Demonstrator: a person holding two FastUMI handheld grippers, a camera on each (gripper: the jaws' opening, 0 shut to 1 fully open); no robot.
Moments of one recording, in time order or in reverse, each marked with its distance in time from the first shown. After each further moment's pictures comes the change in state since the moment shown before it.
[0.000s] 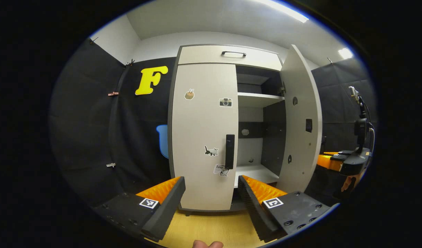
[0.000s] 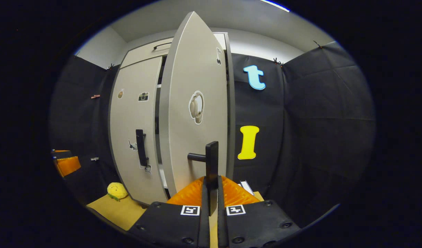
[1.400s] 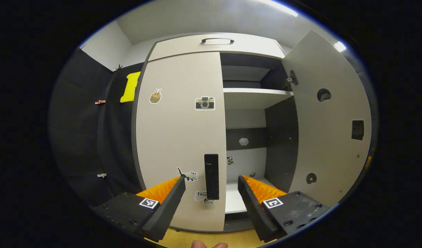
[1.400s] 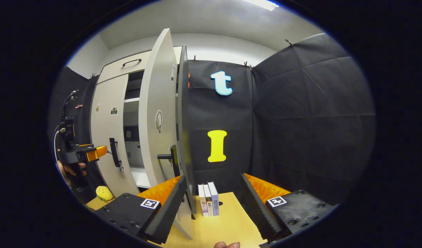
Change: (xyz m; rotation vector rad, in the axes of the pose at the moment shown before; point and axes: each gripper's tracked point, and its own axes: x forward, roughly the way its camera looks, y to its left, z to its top) left arm 0.166 -0.059 0.026 0.072 -0.053 0.040; right arm -0.058 -0.129 0.016 0.060 -0.032 -0.143
